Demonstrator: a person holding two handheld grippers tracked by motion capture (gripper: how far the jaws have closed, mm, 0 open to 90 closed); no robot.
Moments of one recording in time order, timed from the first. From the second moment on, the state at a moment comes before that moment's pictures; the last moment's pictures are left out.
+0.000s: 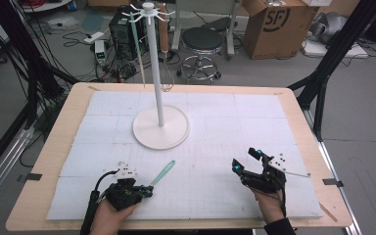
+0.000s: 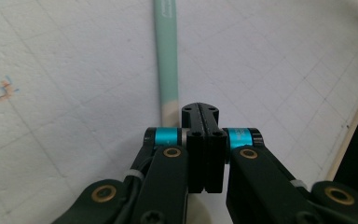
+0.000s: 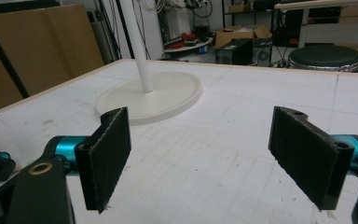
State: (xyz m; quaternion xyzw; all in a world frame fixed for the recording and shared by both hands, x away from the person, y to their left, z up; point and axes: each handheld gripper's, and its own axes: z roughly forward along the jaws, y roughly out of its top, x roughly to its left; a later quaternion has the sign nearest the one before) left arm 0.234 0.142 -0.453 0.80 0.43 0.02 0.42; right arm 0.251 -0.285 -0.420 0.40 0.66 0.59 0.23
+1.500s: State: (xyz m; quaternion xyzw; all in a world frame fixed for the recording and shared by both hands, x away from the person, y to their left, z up) left arm 0.278 0.189 -0.454 0.77 0.48 0.04 0.42; right arm 0.245 -0.289 -0.422 0.40 0.67 0.58 0.24
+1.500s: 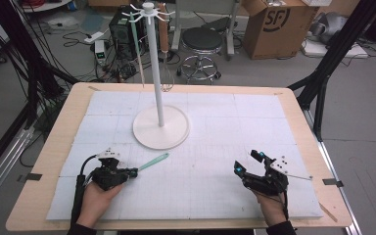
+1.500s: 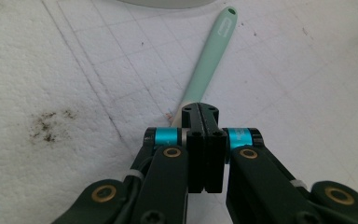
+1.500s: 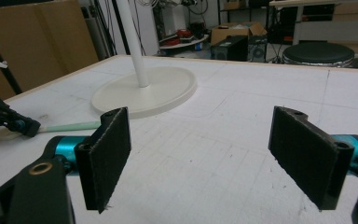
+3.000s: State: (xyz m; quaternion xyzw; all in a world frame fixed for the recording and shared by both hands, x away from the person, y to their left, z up) left arm 0.293 0.210 -0.448 0.79 0.42 0.04 0.45; right arm 0.246 -0.288 -0.426 0.40 0.67 0.58 0.23
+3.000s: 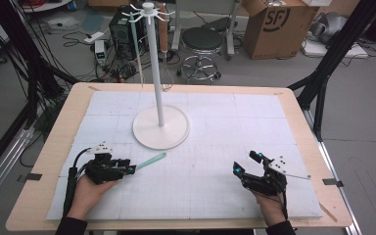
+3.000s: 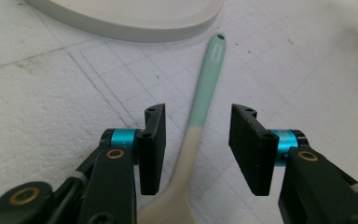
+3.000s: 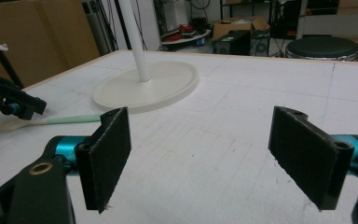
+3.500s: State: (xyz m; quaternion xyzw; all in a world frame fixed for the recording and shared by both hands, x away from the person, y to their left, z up) left arm 0.290 0.200 -0.452 0.81 0.40 0.07 0.42; right arm 0.246 -0.287 -0.427 0.40 0.67 0.58 0.23
